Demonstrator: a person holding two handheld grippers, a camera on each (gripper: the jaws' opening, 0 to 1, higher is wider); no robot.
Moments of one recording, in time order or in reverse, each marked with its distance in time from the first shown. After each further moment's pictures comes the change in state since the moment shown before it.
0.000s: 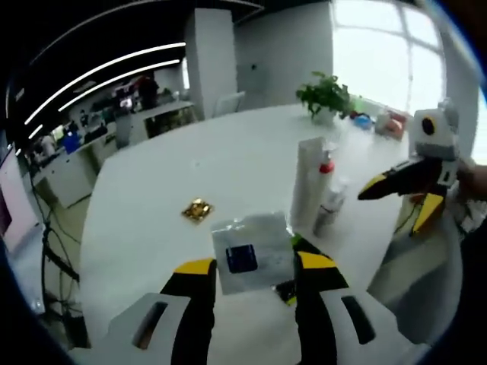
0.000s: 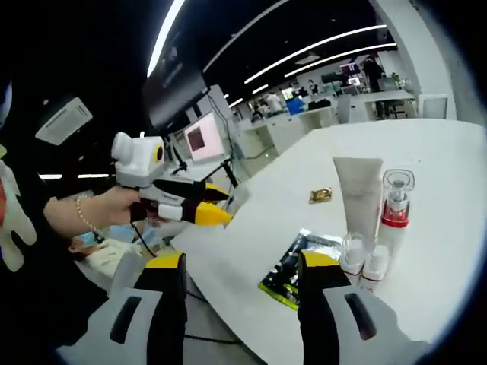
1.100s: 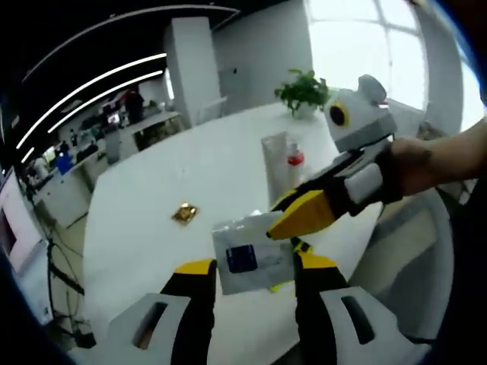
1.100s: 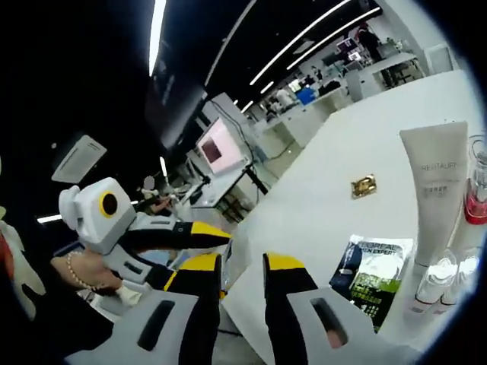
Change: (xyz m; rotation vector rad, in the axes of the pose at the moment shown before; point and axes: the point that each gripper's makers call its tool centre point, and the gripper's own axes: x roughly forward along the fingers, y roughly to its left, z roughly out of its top) left arm -0.024 -0.029 -0.010 0.101 -0.017 -0.040; right arm 0.078 0.023 0.005 0.201 -0.015 0.153
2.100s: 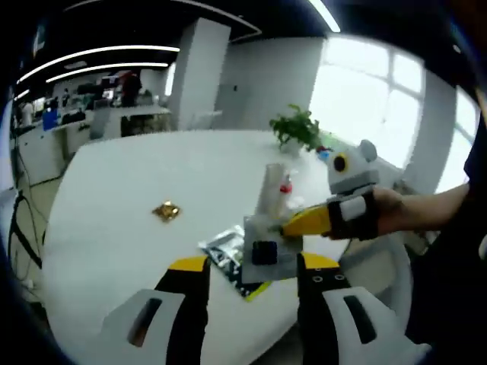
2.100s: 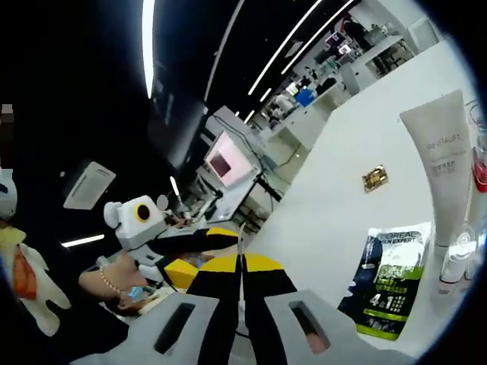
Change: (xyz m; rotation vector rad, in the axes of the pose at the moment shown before) left arm -0.025 0.029 0.001 -0.325 -0.140 -0.239; right arm -0.005 0.021 0.012 0.123 -0.078 0.106
